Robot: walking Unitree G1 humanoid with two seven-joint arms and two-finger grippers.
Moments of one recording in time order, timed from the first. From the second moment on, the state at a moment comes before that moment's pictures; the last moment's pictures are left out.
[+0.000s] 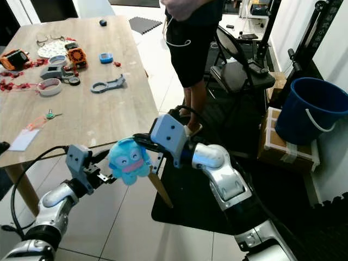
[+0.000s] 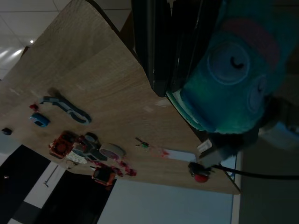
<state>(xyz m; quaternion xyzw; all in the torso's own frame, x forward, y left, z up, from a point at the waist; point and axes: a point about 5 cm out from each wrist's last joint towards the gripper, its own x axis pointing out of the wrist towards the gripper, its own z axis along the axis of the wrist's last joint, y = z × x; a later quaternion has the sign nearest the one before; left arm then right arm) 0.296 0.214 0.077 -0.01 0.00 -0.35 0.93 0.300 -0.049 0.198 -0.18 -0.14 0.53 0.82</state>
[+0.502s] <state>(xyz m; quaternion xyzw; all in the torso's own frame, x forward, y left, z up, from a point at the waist) 0.265 0.162 0.117 -0.10 -0.04 -0.60 0.79 0.299 -0.047 0.198 -0.18 -0.14 0.54 0.81</state>
